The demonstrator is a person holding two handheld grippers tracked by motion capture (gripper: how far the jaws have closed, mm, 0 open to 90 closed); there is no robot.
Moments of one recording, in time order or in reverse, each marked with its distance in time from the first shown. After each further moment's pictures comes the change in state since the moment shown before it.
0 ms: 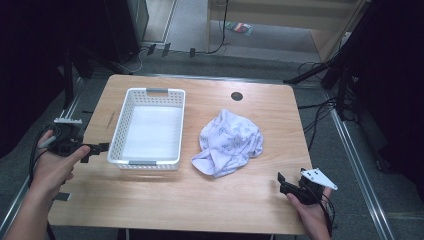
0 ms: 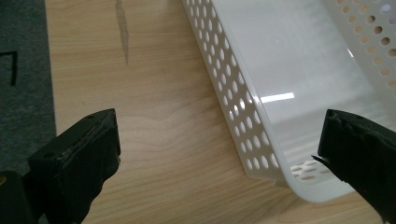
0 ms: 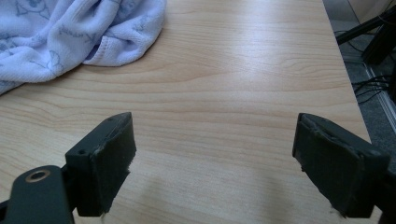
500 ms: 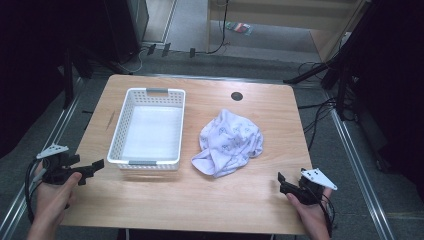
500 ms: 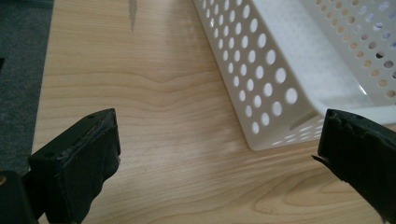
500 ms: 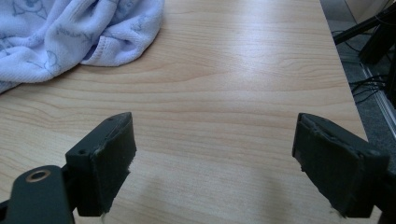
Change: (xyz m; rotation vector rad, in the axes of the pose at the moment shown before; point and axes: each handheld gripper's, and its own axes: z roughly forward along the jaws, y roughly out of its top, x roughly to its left) left arm 0.012 -0.080 0.007 -0.224 -0.030 -0.103; right arm 0.000 0.000 0.000 -0.001 -0.008 0.000
